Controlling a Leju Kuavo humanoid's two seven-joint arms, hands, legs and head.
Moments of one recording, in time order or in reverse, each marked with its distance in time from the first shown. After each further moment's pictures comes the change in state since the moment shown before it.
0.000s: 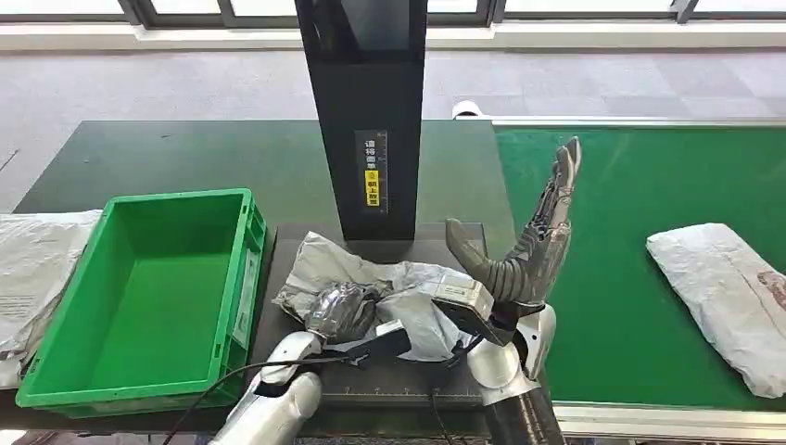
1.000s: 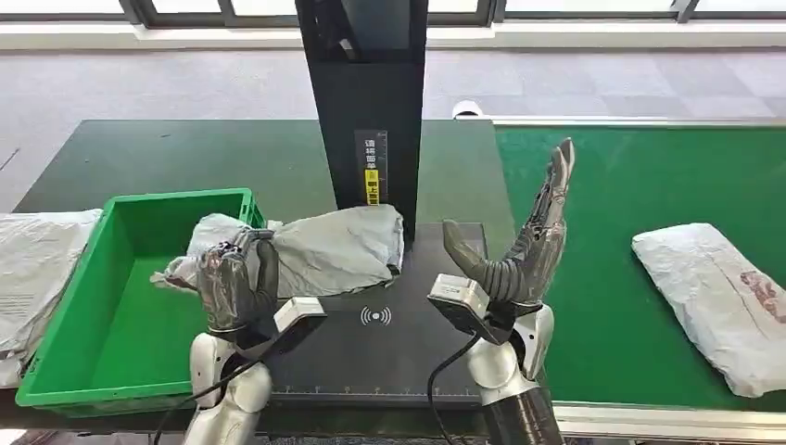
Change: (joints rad) left arm 0.176 -0.060 0.267 -0.527 0.044 0.512 -0.328; right arm -0.001 0.000 0.000 0.013 0.021 0.000 0.017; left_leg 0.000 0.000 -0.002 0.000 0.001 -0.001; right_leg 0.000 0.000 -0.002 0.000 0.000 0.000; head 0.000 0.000
